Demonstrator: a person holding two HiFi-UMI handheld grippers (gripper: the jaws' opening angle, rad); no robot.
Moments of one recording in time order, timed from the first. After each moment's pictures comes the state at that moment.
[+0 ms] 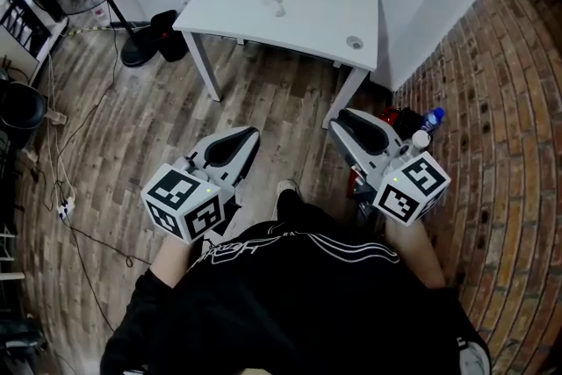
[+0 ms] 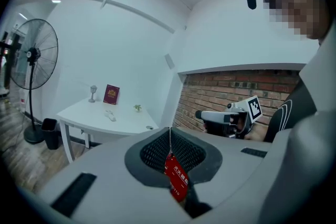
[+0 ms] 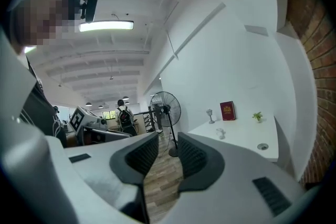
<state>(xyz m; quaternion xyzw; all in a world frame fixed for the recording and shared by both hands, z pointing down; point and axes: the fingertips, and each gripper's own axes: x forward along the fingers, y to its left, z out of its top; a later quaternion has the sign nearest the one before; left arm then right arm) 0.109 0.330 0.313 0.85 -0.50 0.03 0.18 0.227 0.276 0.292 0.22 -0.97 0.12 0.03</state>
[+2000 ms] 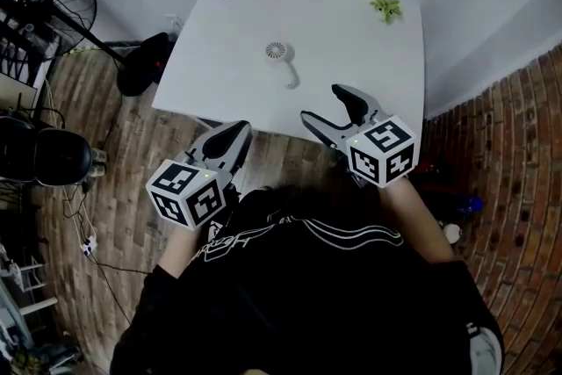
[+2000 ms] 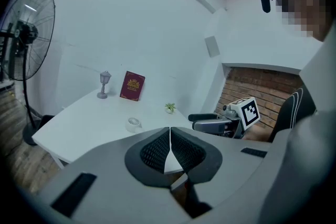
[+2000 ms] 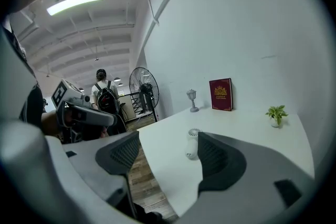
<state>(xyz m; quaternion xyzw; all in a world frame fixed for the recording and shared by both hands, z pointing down) -0.039 -0.052 0.393 0.80 -0.53 0.06 0.26 0.066 -0.132 0.415 0.22 -0.95 0.15 0.15</state>
